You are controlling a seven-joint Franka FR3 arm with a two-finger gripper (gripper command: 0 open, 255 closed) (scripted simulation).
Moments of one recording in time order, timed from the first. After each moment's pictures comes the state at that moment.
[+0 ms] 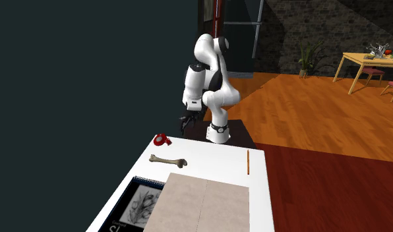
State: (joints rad) arm 0.06 -0.69 -0.58 -2.58 -0.56 1.99 -1.07
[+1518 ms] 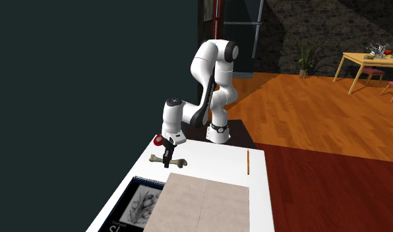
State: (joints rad) arm 0.52 0.01 -1.23 -2.44 -0.12 2.59 -1.97
